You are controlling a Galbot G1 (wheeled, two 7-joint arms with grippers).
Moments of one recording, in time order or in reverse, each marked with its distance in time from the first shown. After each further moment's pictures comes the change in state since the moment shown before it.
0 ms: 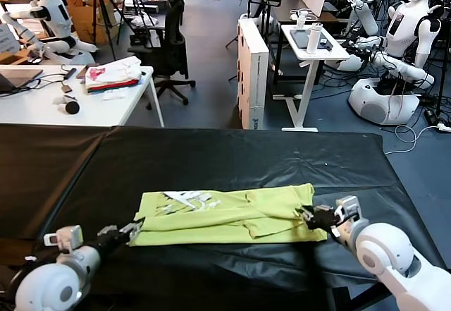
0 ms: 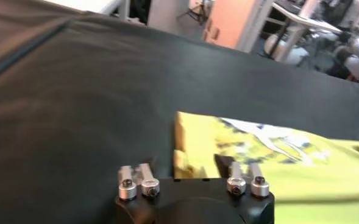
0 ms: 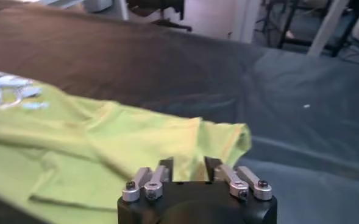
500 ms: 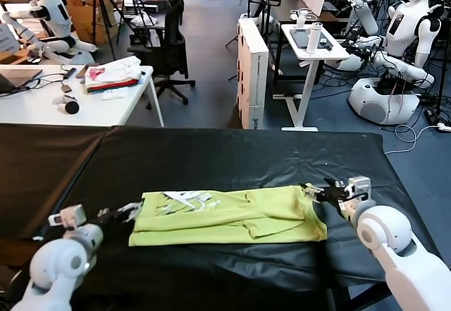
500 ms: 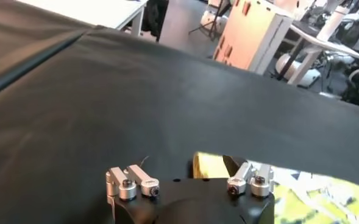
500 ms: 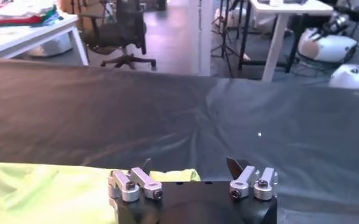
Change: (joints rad) left arm -0.189 -0.040 0.080 0.136 0.025 0.000 -0.004; right arm 0.043 0.103 -0.024 -0.123 -0.033 0.023 -0.001
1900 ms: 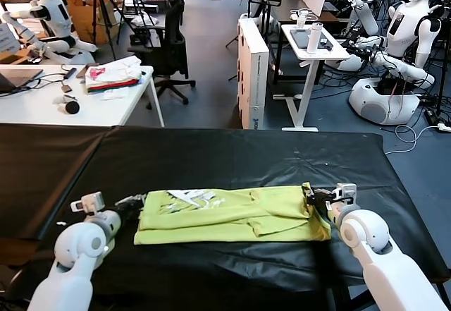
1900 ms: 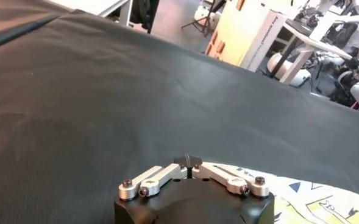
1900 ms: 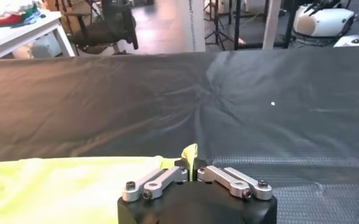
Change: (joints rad) left arm -0.028 -0.025 0.024 0.031 -0.046 0.000 -0.025; right arm -0.002 0.061 -0.015 -0.040 -0.018 0.035 0.008
